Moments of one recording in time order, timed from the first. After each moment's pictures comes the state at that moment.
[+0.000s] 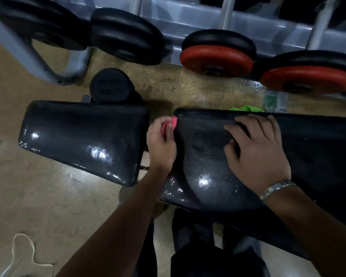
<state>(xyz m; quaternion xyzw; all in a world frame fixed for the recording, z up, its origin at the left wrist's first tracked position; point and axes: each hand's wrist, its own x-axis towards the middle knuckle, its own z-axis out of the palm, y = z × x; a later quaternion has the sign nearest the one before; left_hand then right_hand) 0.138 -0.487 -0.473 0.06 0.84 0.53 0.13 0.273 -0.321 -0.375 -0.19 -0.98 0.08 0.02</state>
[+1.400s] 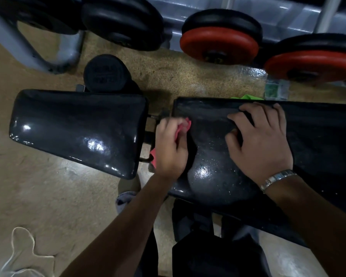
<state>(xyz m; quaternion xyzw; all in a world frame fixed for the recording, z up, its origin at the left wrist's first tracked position) 0.168 -0.494 -0.448 0.21 0.83 0.50 0.13 0.267 -0.327 -0.378 -0.21 -0.98 0.06 0.02</state>
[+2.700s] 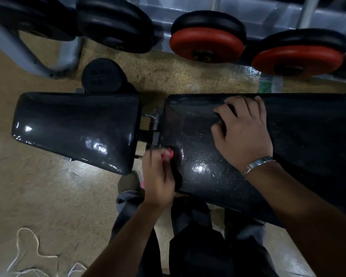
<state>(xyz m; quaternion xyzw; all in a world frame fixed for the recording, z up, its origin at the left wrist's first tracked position) 0.232 -0.553 -0.451 0.18 0.87 0.43 0.12 0.266 -0.329 -0.375 -0.22 -0.97 0.08 0.02</state>
